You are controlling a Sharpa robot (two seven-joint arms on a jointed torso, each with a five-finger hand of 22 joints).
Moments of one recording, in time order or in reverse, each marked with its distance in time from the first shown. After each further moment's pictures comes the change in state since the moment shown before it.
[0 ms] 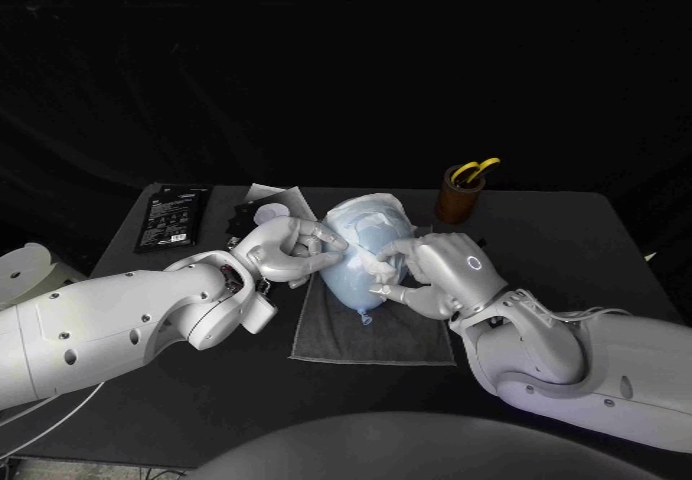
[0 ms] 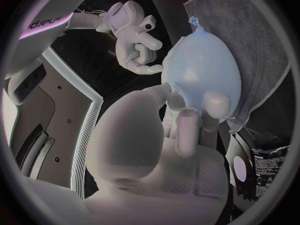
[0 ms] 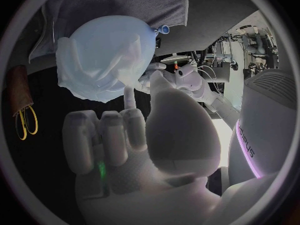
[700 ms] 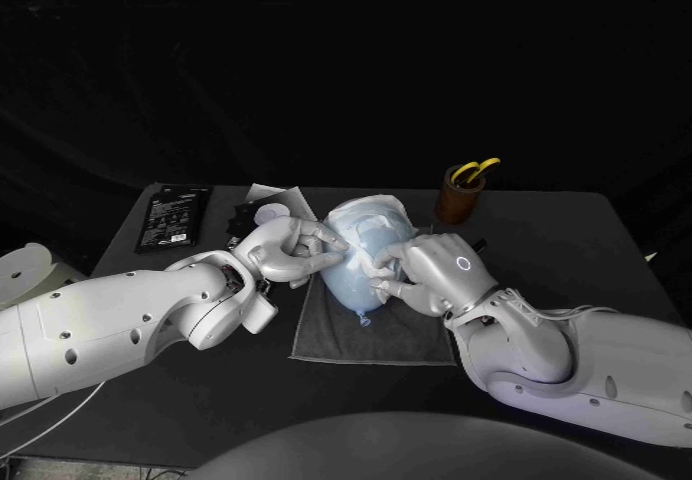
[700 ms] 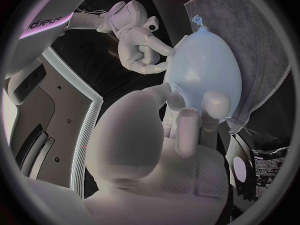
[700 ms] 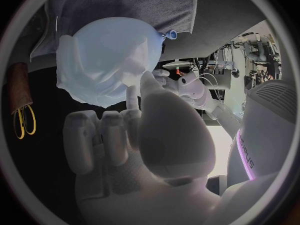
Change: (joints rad) left arm 0.000 0.000 0.000 0.000 0.001 0.002 -0.001; left_hand 0.000 0.000 0.000 0.000 0.000 0.000 0.000 0.000 0.000 0.004 0.004 -0.001 0.000 0.000 0.000 -0.002 0.000 0.000 0.000 0.000 0.005 0.001; right arm -0.002 0.037 0.000 -0.033 -0.063 0.043 -0.044; right_hand 0.148 0.068 0.006 -0.008 0.000 0.101 -0.041 0.022 -0.006 -0.001 -0.027 0.019 0.003 -0.002 -0.015 0.001 0.001 0.000 0.000 -0.011 0.013 -0.001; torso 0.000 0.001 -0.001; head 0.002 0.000
